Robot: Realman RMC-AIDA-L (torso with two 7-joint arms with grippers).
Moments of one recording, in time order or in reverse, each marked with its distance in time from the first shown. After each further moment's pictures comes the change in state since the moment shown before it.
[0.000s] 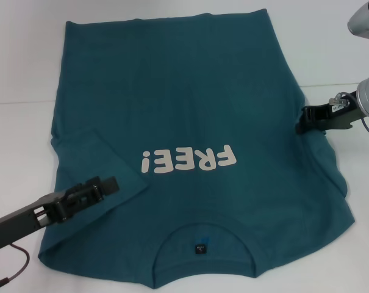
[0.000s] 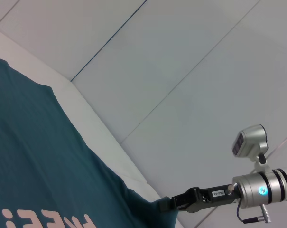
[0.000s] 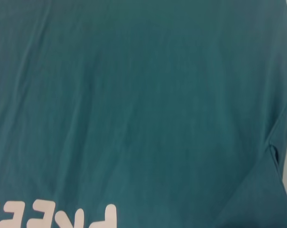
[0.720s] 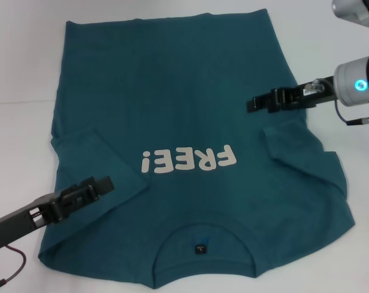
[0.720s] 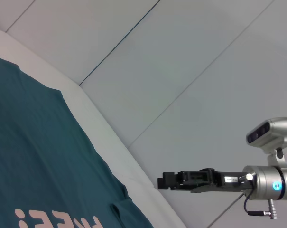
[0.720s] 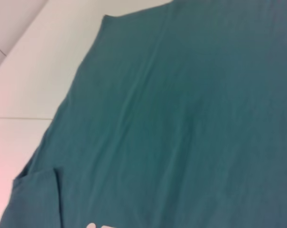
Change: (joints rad) left arm 0.009 0.000 -0.014 -0.002 0.000 -0.011 -0.001; right arm -0.020 0.034 0.012 -0.038 0.260 -0.013 -0.266
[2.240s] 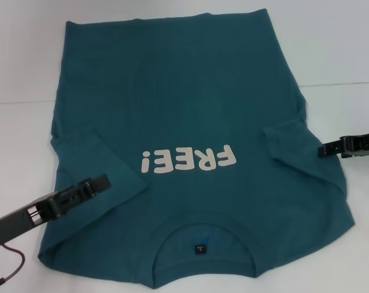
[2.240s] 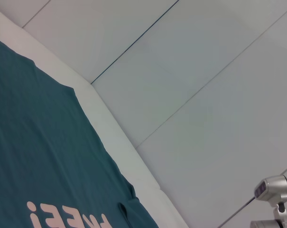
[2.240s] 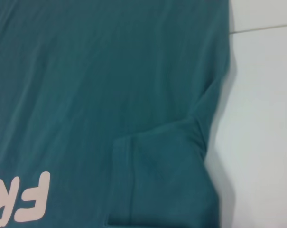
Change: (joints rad) left arm 0.001 0.001 0.000 -0.001 0.000 -0.025 -0.051; right arm -0.144 -0.057 0.062 0.084 -0.146 0.087 -0.032
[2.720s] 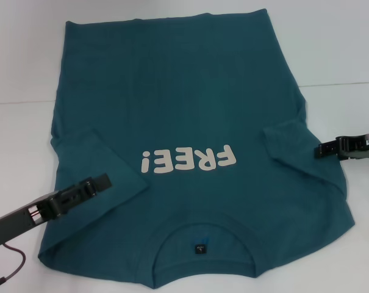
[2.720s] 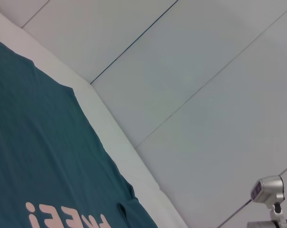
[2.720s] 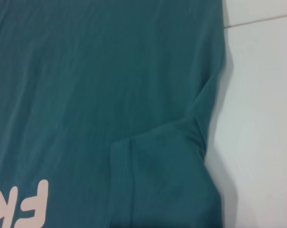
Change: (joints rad) left arm -0.002 0.000 0.000 0.000 0.000 0.000 0.000; right arm 0.010 0.003 0.005 0.030 0.000 0.026 0.048
